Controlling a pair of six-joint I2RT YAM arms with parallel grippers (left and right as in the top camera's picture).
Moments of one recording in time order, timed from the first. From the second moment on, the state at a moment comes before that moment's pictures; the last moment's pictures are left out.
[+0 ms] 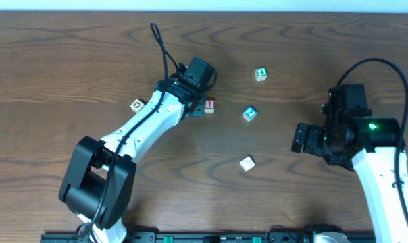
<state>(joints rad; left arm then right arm) -0.54 1.86 1.35 -0.73 -0.21 -0.43 0.03 1.24 1.12 -1.27 0.02 0.33</state>
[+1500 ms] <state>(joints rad) -0.46 1.98 1.33 -0.62 -0.11 -0.43 0.03 1.24 1.12 -1.27 0.02 0.33</state>
